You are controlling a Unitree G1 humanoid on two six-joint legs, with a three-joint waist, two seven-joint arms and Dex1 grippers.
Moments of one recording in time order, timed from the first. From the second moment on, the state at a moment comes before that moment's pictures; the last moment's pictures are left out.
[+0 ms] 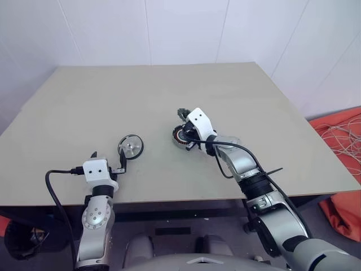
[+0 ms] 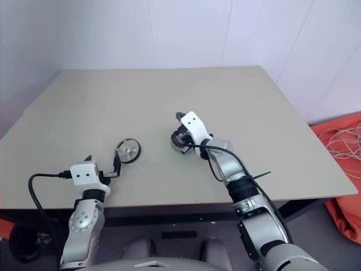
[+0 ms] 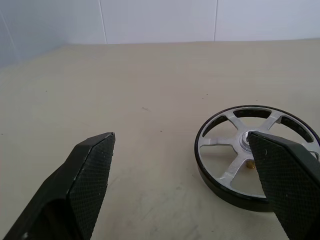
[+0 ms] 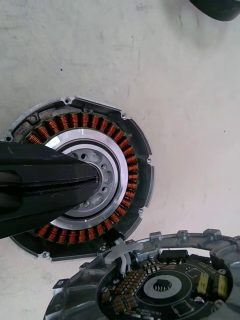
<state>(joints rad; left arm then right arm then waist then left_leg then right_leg) 0.21 0.03 0.12 -0.15 -0.02 -0.09 0.01 -0.58 -0.19 0.24 0.30 -0.02 0.49 0.54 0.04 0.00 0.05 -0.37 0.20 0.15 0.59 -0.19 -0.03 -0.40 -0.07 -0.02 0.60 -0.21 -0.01</state>
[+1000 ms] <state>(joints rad) 0.37 0.15 0.10 -0.44 -0.42 0.19 -0.24 -0.34 -0.32 0.13 -0.05 0.29 0.52 0.78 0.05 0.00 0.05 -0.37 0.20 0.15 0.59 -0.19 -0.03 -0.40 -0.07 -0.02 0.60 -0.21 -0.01</state>
